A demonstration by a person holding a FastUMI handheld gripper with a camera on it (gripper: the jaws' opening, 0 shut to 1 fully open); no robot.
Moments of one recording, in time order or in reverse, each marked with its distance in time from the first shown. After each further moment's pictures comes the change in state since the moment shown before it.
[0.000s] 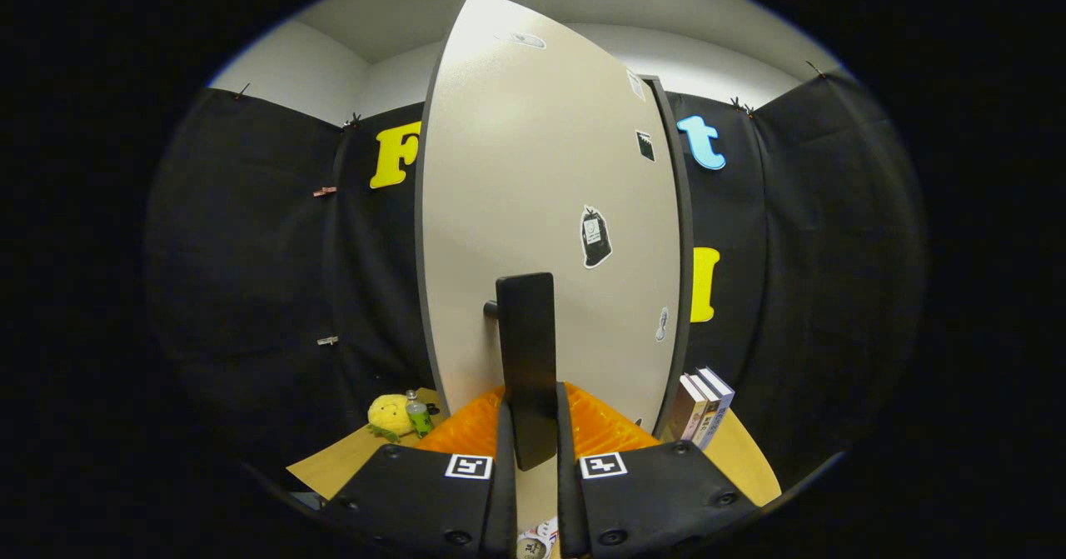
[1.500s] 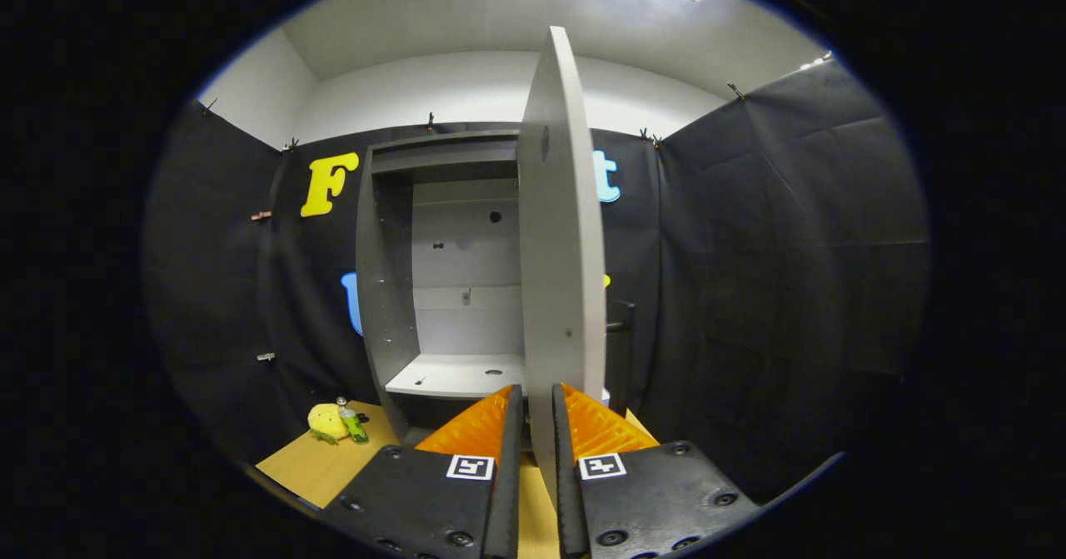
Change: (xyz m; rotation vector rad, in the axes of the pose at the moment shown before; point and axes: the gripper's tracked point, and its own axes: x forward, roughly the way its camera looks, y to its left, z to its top) arm -0.135 -0.142 0.028 0.000 -0.100 -0.258
